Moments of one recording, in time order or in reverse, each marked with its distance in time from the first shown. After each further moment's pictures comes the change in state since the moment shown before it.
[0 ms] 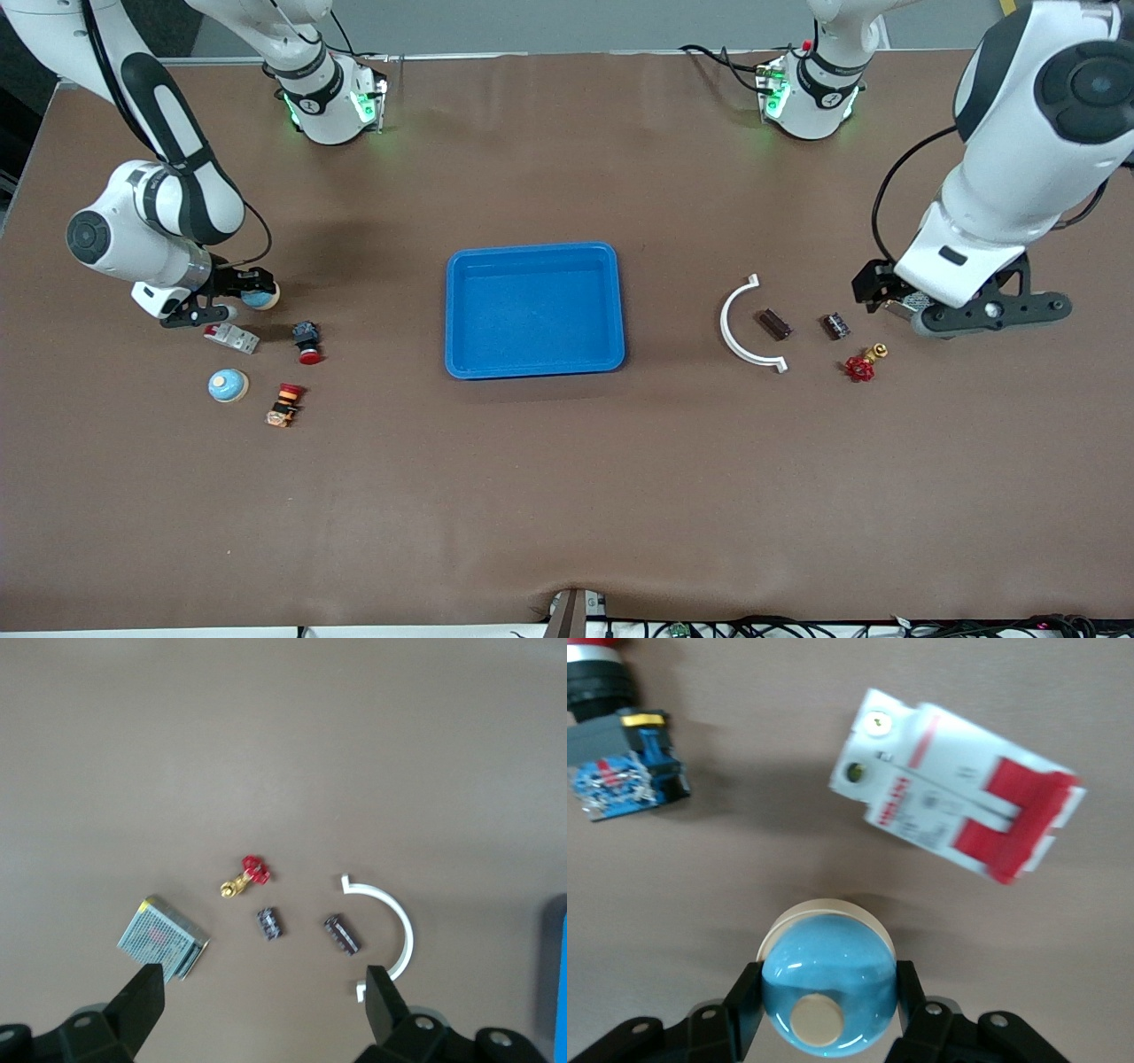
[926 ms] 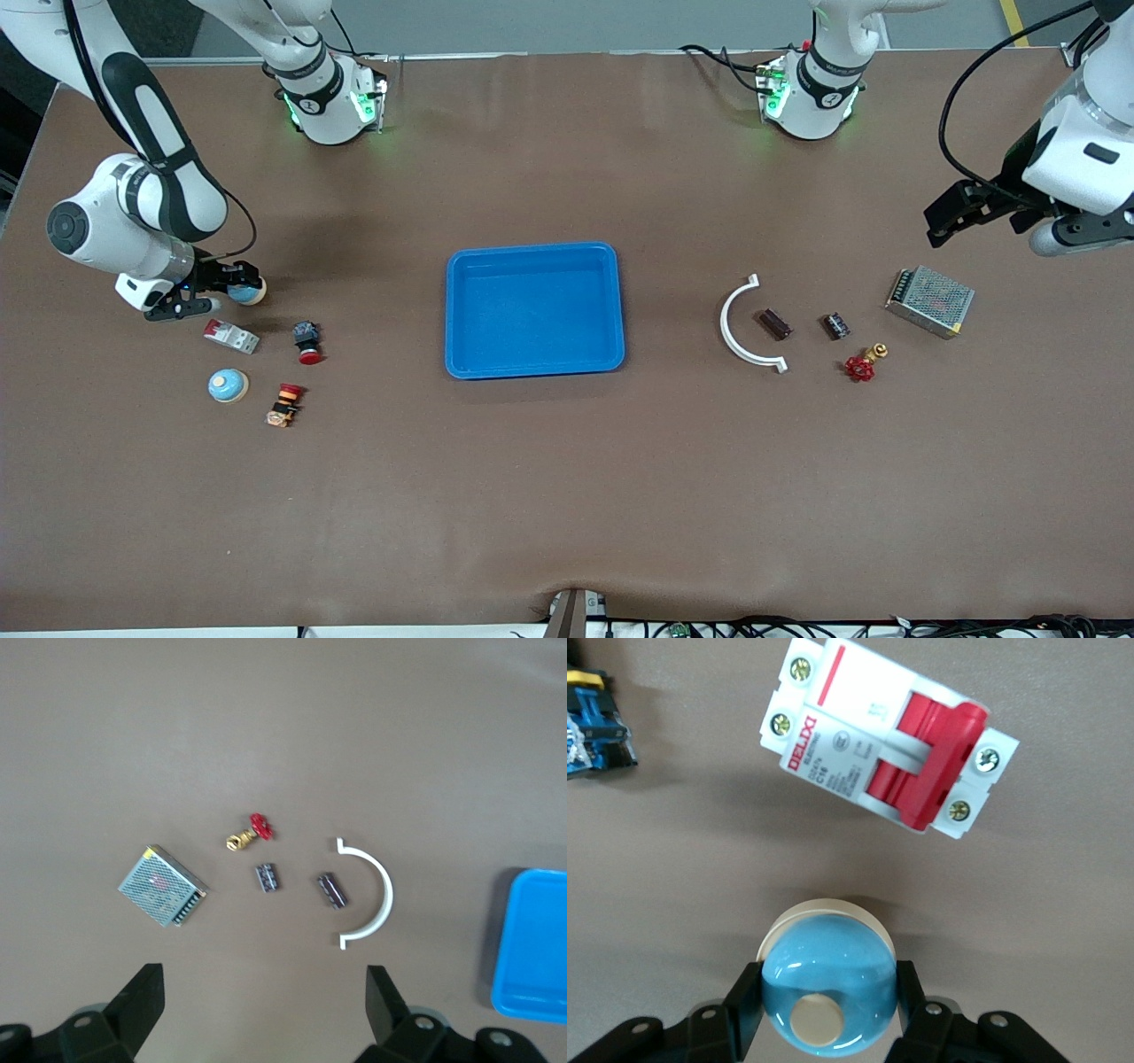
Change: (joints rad) left arm -0.296 -0.195 0.475 -0.035 -0.261 -0.083 0.109; right arm -0.054 -0.001 0.005 -0.026 0.000 0.025 -0.058
